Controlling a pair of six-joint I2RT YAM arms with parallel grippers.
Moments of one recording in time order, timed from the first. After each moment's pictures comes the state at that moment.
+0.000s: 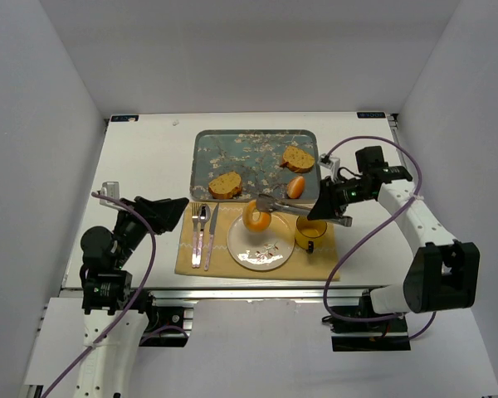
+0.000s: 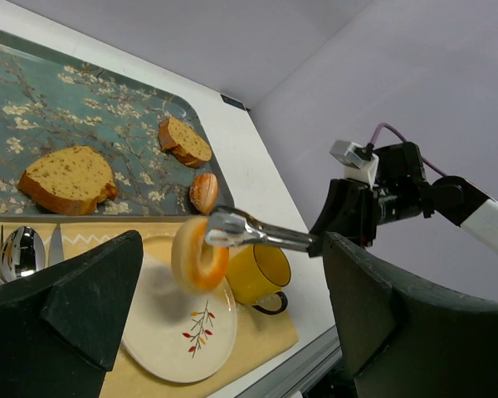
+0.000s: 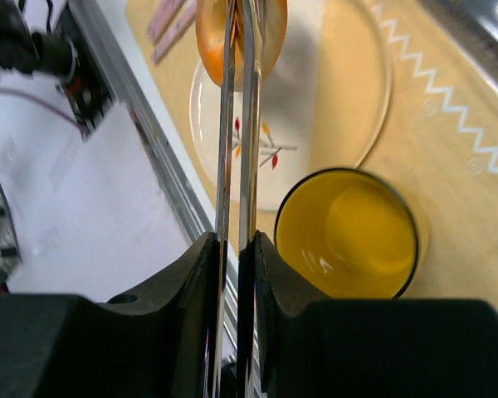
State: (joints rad) left arm -0.03 0.34 0.55 -0.11 0.47 -0.80; right arm 0.15 1.39 1.09 -0.87 -0.96 -0.35
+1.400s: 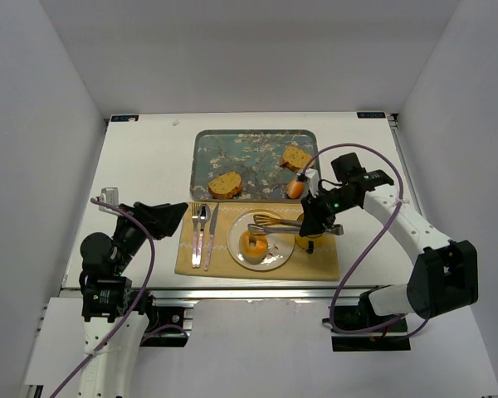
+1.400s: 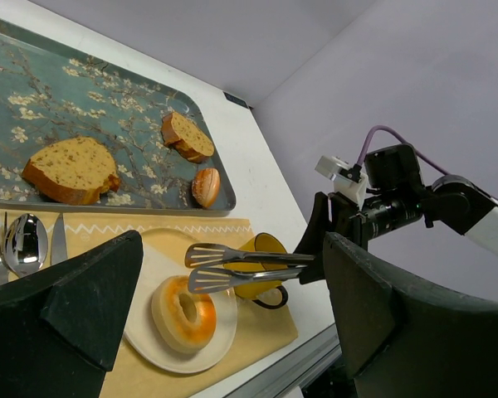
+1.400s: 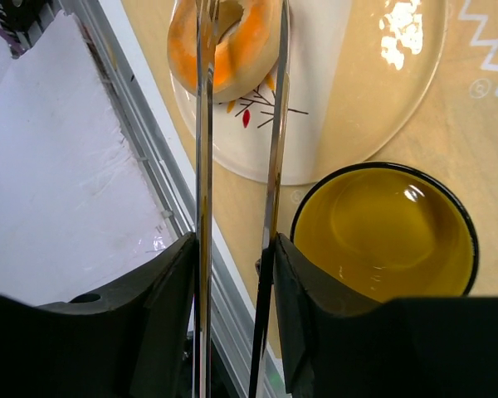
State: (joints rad) left arm -0.03 0.27 0.53 -0.17 0.46 -0.80; right arm 0.35 1.36 1.05 -0.92 -0.77 -0.46
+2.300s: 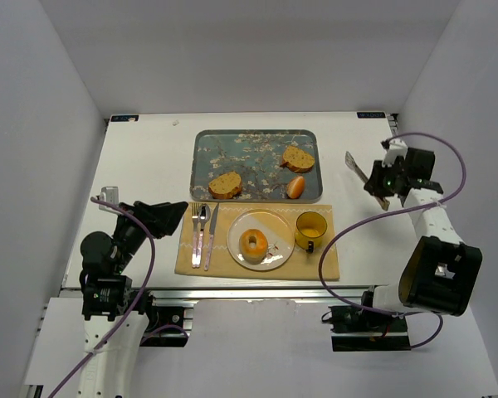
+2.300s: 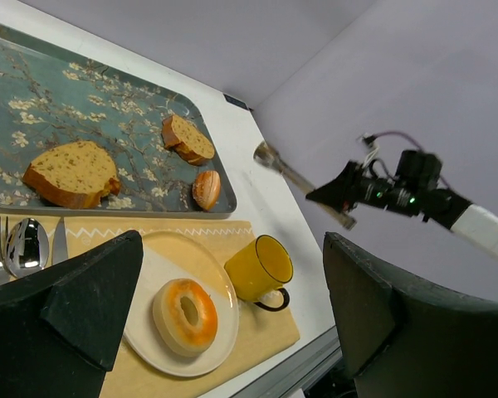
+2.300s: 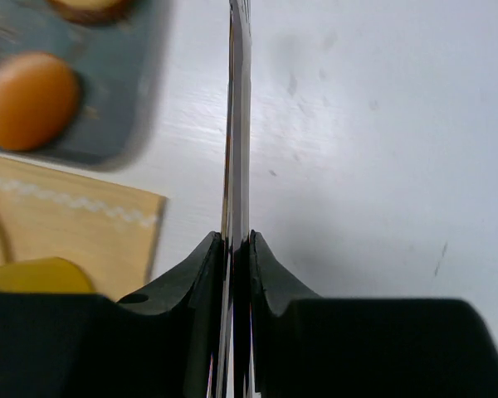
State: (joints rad) left arm -0.03 0.28 0.53 -0.16 0.46 -0.80; right arm -0.19 1.38 1.03 -0.42 -0.47 -0.20
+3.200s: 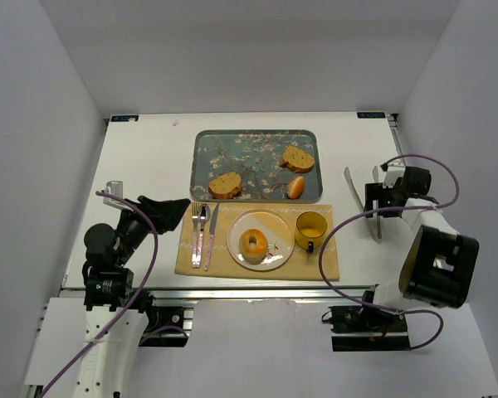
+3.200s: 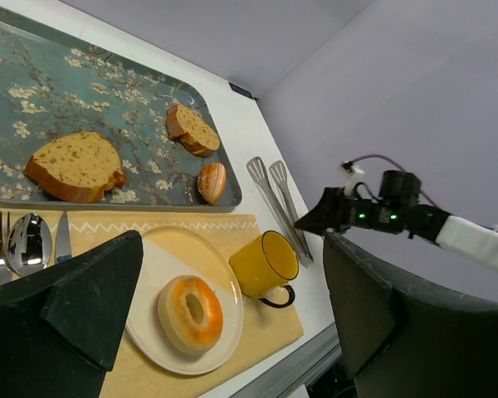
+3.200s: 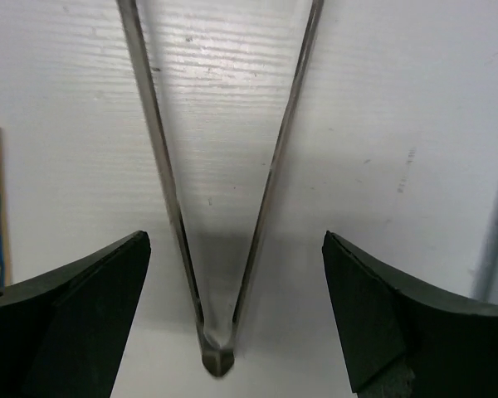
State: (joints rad) left arm -0.03 0.36 0.52 -0.11 0.48 -0.79; right arm -0.26 1.47 0.78 -0.26 -0.23 -0.32
